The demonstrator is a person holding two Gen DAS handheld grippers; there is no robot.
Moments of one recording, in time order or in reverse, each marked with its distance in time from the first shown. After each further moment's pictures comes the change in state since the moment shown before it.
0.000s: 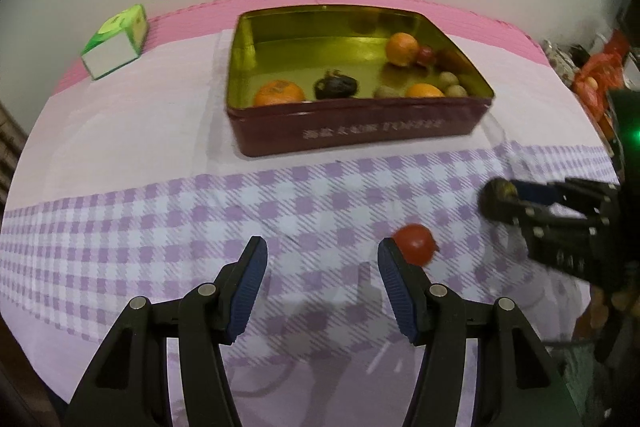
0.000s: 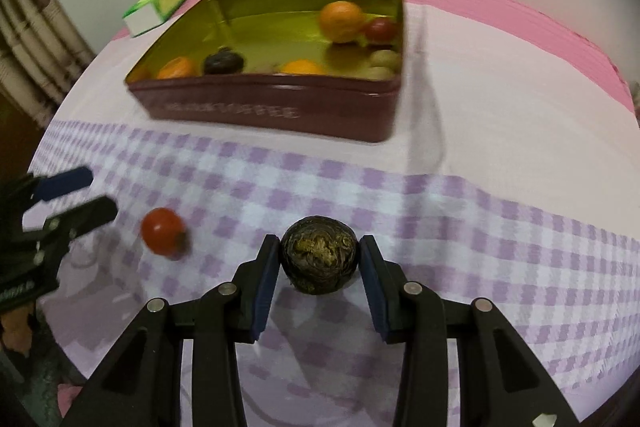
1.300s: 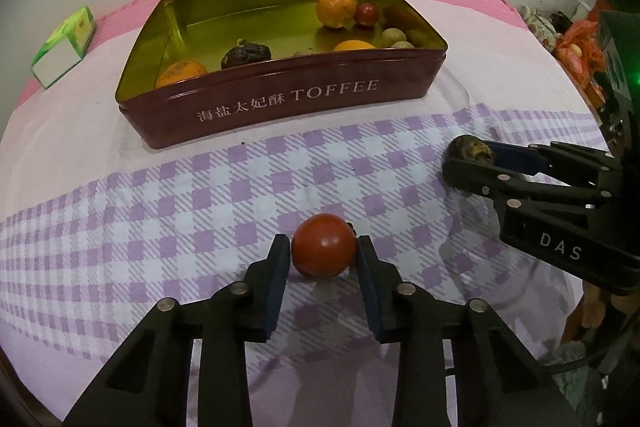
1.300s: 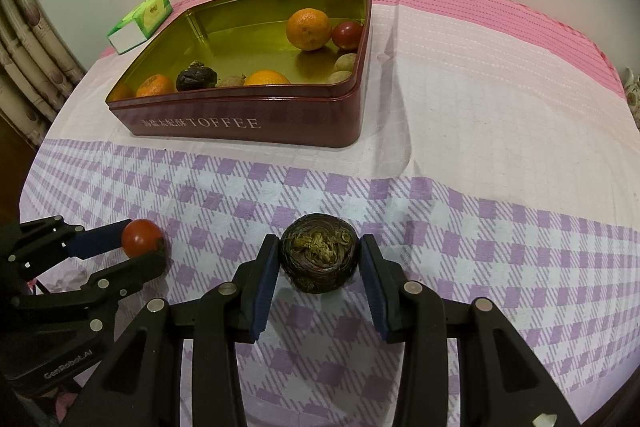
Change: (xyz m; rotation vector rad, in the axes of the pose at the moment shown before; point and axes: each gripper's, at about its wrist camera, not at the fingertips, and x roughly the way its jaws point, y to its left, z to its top) left arm 0.035 -0.055 0.005 0.067 0.078 -0.054; right arm 0.000 -0.014 -0.004 0.045 -0.028 -0.011
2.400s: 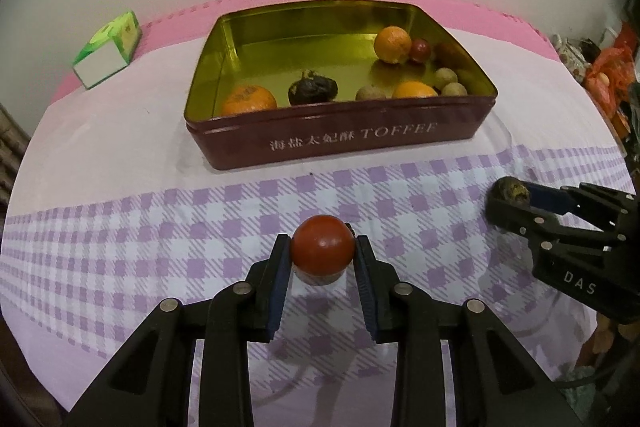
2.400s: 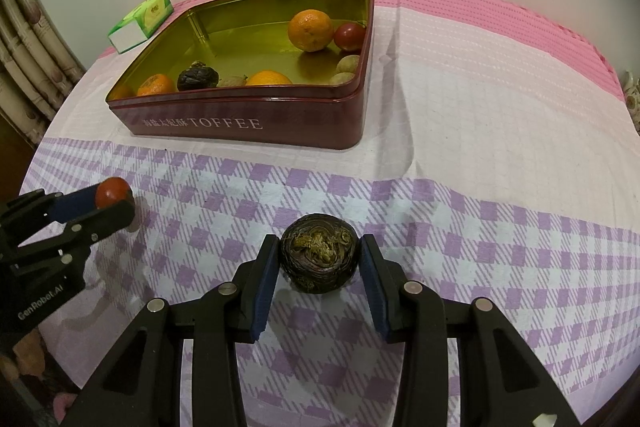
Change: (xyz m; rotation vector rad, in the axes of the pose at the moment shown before) left arm -0.017 0.028 0.002 -0.070 -0.082 0.111; right arm 0.000 0.003 0.002 -0.005 -0.004 -0.006
